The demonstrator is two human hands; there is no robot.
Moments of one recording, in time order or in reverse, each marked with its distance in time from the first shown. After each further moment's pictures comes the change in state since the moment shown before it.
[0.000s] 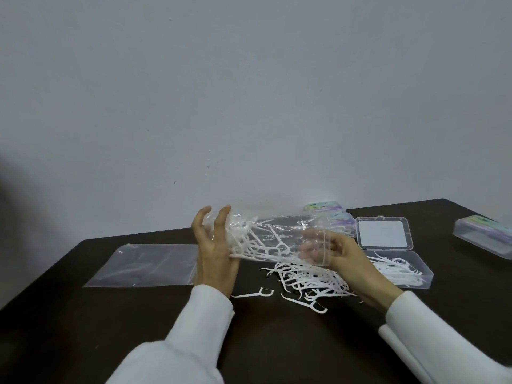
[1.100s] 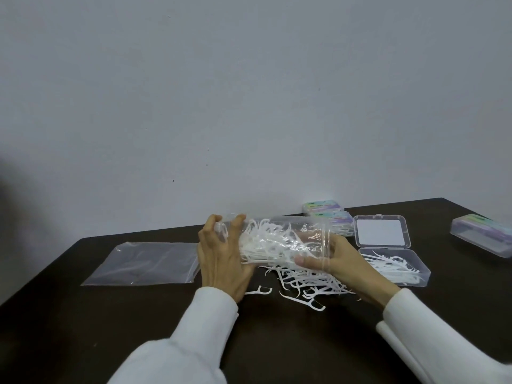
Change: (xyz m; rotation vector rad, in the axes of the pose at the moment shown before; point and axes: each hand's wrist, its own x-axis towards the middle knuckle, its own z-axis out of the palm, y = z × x) left_hand -0.005 0.011 0.005 0.252 -0.031 0.042; right_hand -0.005 -0.012 0.004 -0.179 -0.096 -0.003
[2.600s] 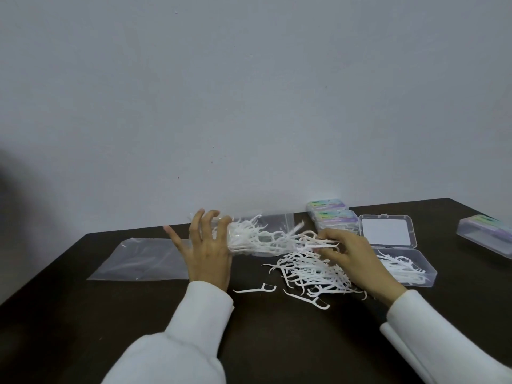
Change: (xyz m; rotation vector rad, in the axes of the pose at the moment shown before) left_hand 0.004 -0.029 0.001 0.465 0.032 0.041; right_hand 0.005 0.010 -0.010 -0.458 0.165 -0.174
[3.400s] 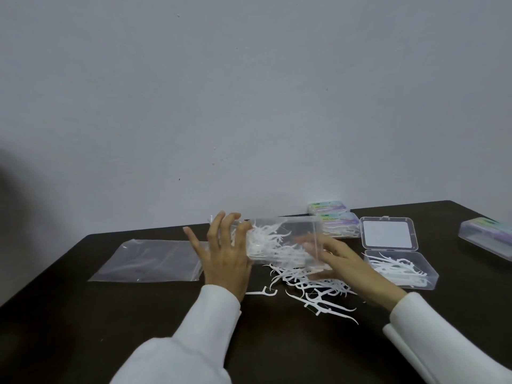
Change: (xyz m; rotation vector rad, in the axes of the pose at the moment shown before) left_hand -0.005 0.022 -0.011 -0.083 0.142 0.090; right_hand -0.006 -0.016 0.008 0.565 -0.249 0.159
